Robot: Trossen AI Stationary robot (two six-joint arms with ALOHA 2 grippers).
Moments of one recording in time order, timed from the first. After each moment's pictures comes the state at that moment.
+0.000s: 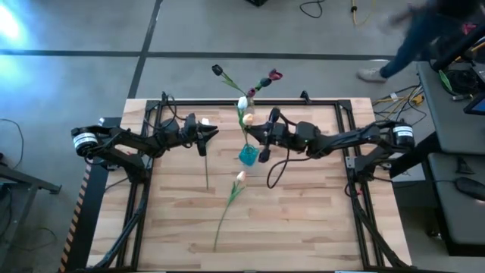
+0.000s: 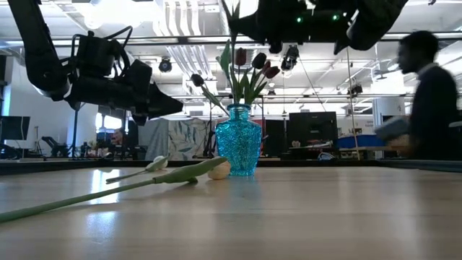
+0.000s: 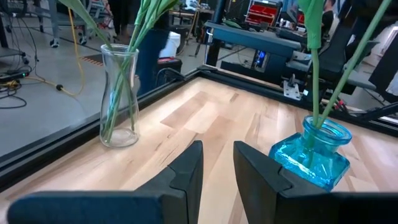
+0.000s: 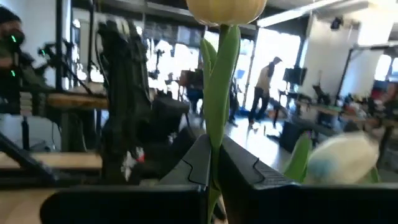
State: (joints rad) left arm 0.54 1.41 0.21 1.10 0.19 -0.16; right arm -0.14 1.58 0.79 0.98 0.09 -0.18
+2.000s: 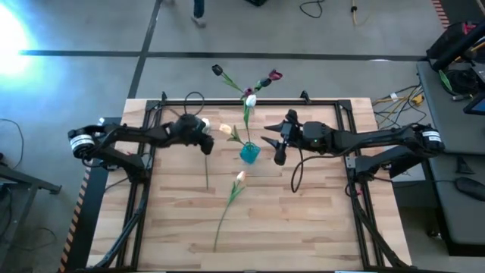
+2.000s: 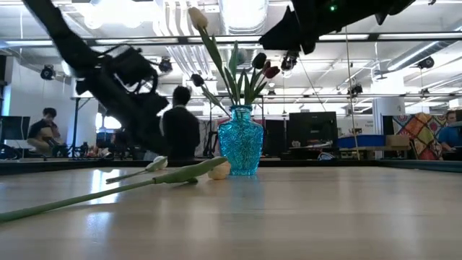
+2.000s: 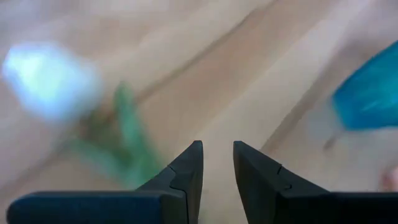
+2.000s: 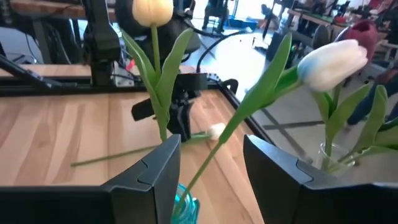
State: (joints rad) left arm 0.54 1.37 0.47 0.12 0.06 -0.38; right arm -0.10 1.25 0.79 0.23 0.24 -0.10
